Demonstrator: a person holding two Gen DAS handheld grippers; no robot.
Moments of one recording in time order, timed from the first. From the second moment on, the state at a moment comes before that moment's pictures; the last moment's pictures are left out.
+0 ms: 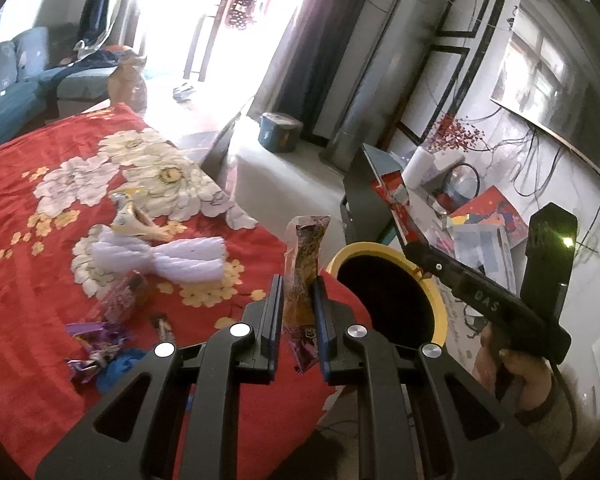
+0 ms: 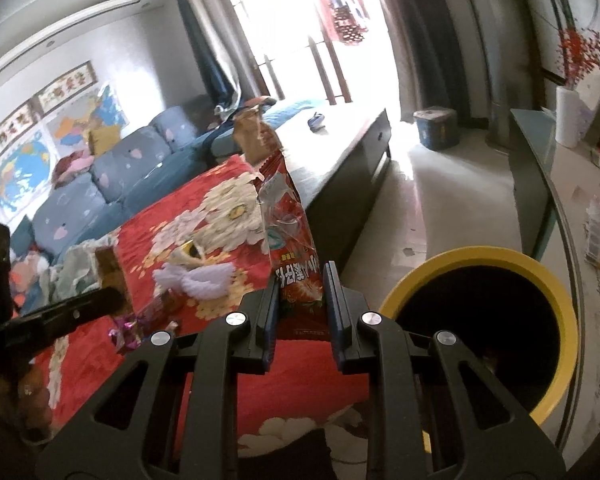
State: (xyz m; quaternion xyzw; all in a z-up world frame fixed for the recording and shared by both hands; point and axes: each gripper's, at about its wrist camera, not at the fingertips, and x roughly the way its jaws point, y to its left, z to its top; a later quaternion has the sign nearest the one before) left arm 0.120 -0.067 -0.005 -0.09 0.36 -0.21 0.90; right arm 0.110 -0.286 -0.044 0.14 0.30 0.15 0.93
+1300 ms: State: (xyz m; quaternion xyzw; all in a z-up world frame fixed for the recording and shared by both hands) left arm 0.144 -0.217 -0.048 -0.03 0.40 -0.30 0.87; right arm 0.118 -0.403 -0.087 0.22 0.32 0.00 0.92
